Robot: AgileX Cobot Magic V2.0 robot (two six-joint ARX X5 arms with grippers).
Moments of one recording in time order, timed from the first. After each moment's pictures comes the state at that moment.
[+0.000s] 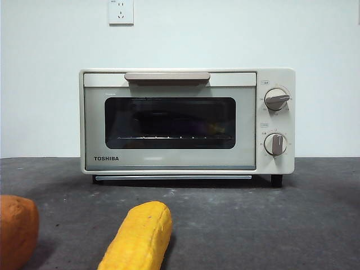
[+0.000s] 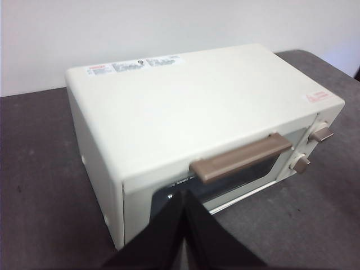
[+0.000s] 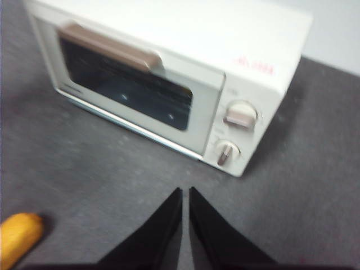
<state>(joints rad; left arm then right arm) -0.31 0.88 0.95 -0.37 0.21 -0.04 0.82 0.67 0.84 -0.66 0.37 0.14</state>
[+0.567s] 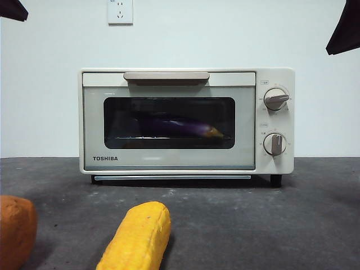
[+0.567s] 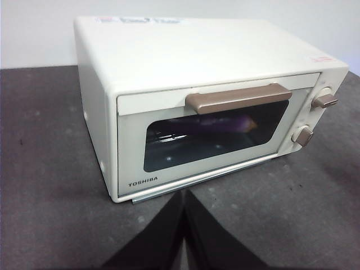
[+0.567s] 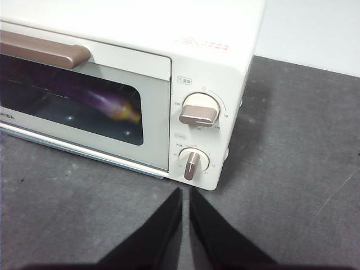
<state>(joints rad) -0.49 0.56 0.60 -0.30 0.00 -0.14 0.63 0.64 0.53 -0.23 0.32 0.10</state>
